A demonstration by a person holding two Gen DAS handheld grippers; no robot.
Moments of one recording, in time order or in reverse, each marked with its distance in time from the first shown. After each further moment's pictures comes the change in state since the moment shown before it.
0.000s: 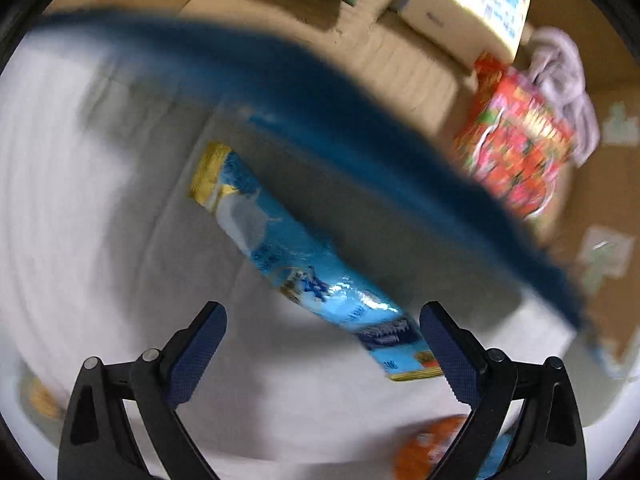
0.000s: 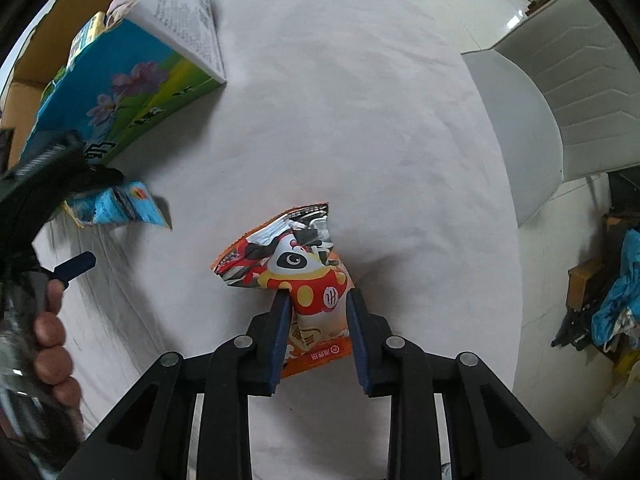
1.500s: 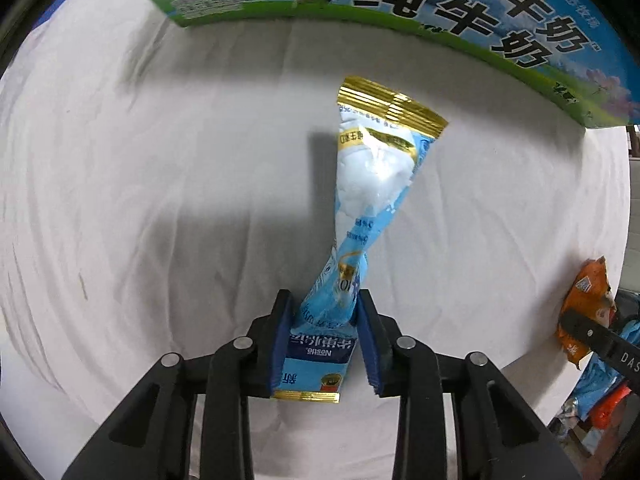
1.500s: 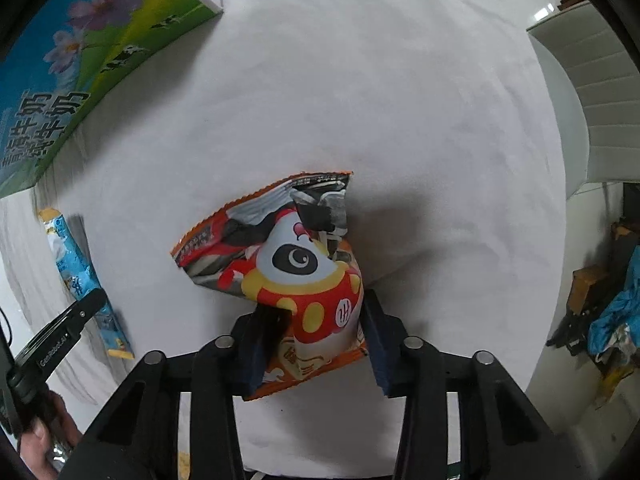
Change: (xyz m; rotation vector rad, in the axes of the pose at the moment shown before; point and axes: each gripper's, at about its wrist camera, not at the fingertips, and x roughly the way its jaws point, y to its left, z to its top) left arm 0.017 0.053 -0.079 0.328 0.007 0.079; right arm 0.067 0.033 0.011 -0.075 0.123 0.007
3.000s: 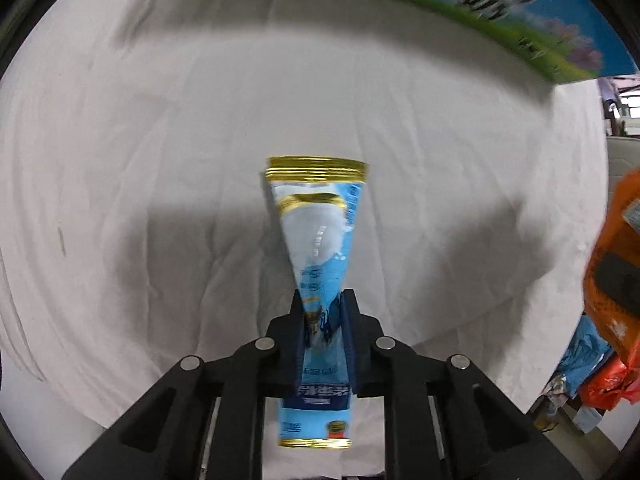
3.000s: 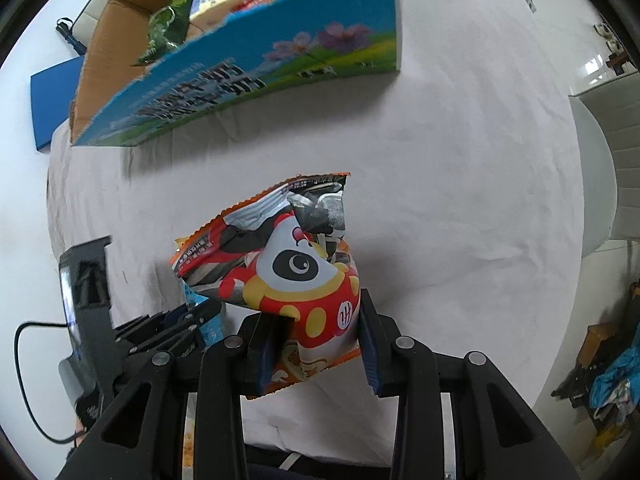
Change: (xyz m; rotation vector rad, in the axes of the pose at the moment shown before) left arm -0.027 0.045 -0.043 0.029 0.043 -0.106; right arm -0.075 0.069 -0.019 -0.175 -0.086 0.149
